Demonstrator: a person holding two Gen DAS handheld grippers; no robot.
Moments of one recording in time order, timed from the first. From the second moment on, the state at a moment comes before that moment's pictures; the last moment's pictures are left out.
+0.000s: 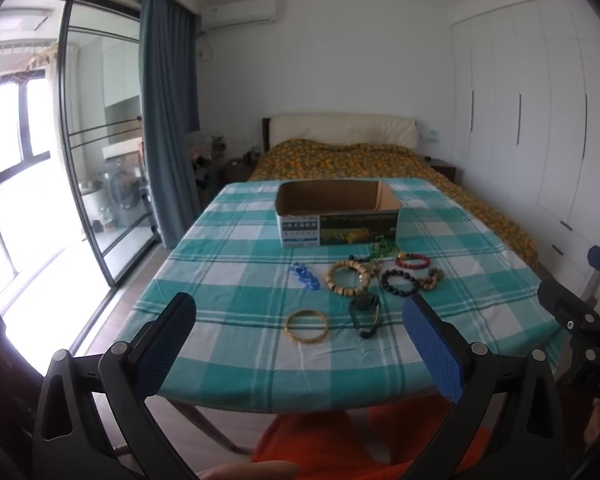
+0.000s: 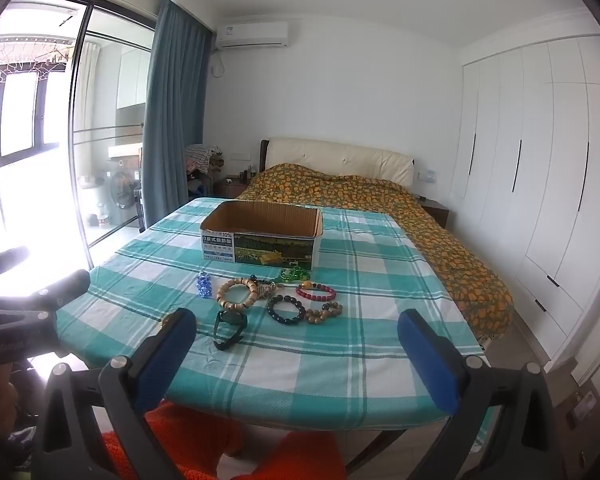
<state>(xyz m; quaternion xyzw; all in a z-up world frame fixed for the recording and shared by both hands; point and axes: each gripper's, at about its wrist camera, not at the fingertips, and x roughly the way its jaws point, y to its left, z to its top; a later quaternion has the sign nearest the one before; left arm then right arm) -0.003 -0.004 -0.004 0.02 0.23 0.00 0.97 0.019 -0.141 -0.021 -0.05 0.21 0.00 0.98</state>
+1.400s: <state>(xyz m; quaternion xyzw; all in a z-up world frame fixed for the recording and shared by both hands) -0.003 0.003 -0.007 0.01 0.24 0.00 0.97 0.019 -0.141 -0.023 -0.05 0.21 0.00 0.98</state>
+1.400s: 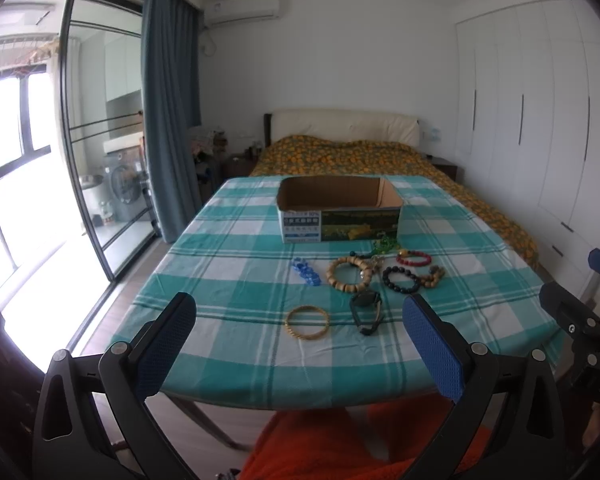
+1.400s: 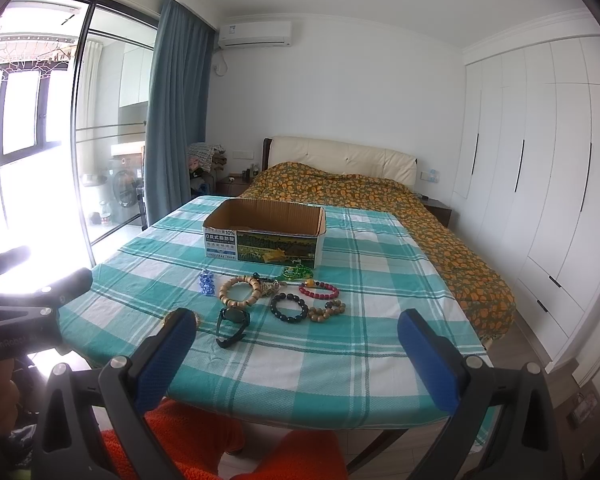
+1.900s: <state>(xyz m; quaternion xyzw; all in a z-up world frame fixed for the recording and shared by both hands) -0.002 0.002 -0.006 0.01 0.24 0.00 0.97 0.019 -0.138 -0.022 -0.05 0.21 0.00 0.98</state>
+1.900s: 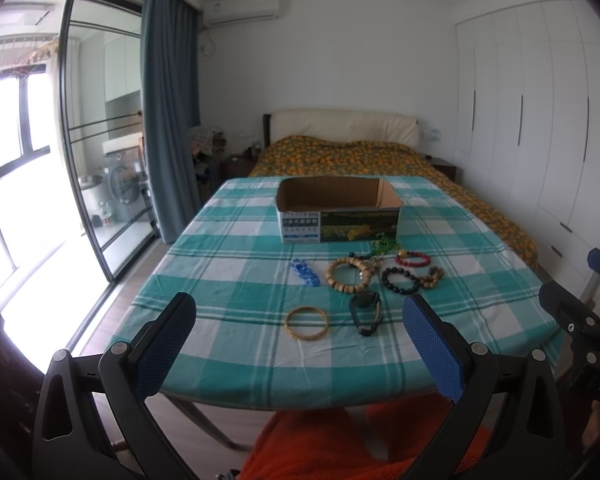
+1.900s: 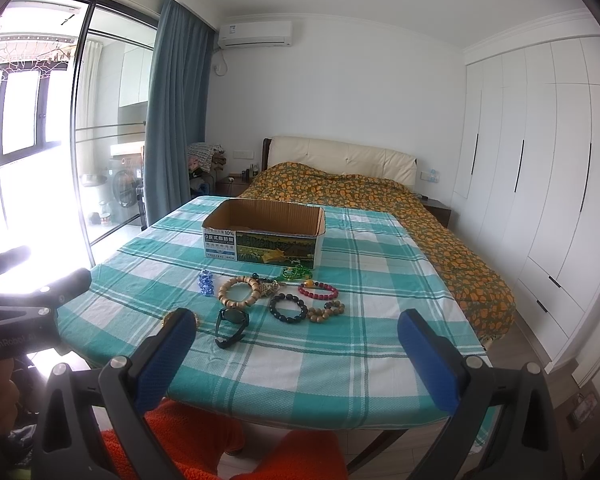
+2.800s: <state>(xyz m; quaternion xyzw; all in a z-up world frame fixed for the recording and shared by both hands) -0.001 0.000 -0.006 0.01 0.24 0.00 0.97 0.017 -0.135 -0.024 -0.05 0.21 0.00 0.98</state>
